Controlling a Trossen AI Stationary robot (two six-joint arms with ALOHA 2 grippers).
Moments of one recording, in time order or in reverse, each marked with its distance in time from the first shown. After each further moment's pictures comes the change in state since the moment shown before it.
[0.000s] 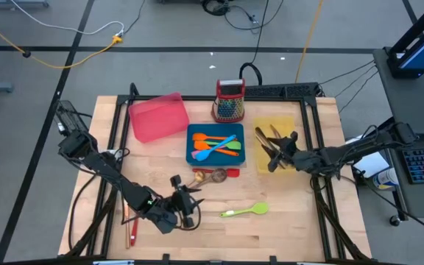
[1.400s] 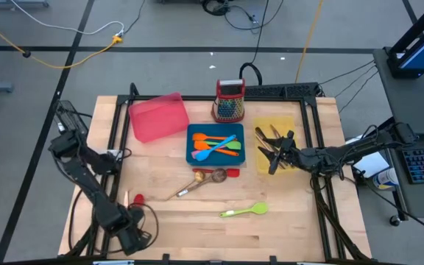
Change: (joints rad) left arm -0.330 -0.055 -0.001 -0.746 1.171 -1.723; right arm 0.005 0.000 0.002 0.203 -0.107 -0.120
